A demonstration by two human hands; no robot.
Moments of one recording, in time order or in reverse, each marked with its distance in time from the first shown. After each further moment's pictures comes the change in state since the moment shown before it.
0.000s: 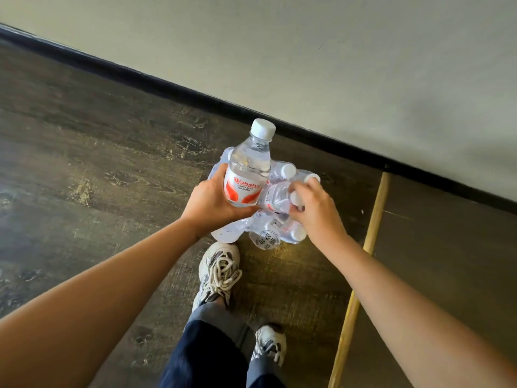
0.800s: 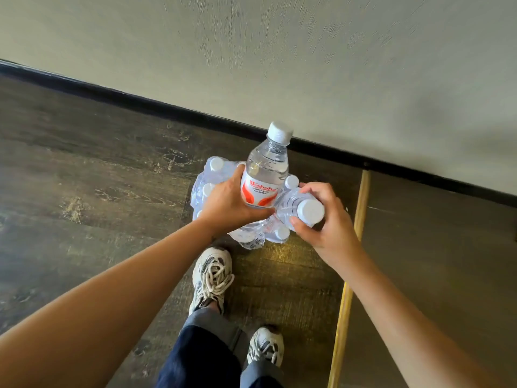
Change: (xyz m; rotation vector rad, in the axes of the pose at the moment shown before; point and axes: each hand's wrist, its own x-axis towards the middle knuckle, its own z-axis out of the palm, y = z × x) left_hand 0.004 0.047 0.031 -0.030 -0.087 0.075; right_hand -0.059 -0.011 -0.066 0.462 0.089 0.092
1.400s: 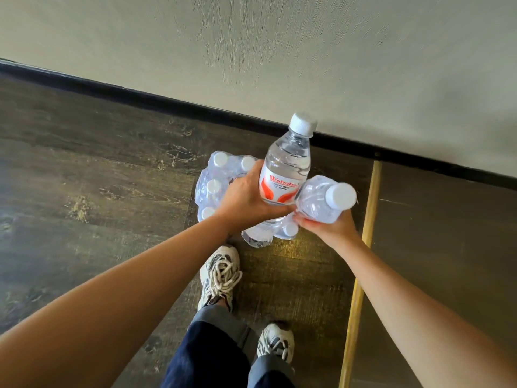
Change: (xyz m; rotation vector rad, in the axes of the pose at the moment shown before) left_hand 0.011 0.004 0.016 -0.013 -0.056 0.003; right_hand 0.026 0.077 0.032 0.242 0.062 0.275
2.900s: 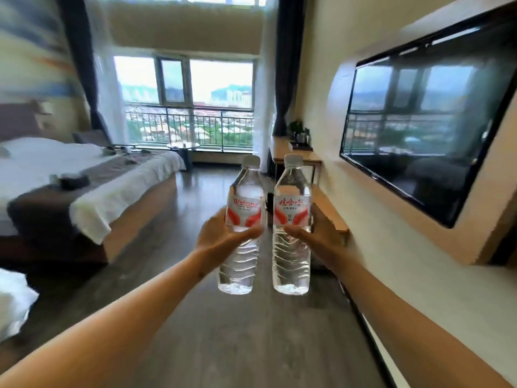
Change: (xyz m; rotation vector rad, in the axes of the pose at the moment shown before) left_hand -0.834 0.214 -0.590 -0.010 1.802 -0.099; right_hand -0.572 -0.824 0.418 0.006 -1.244 -1.398
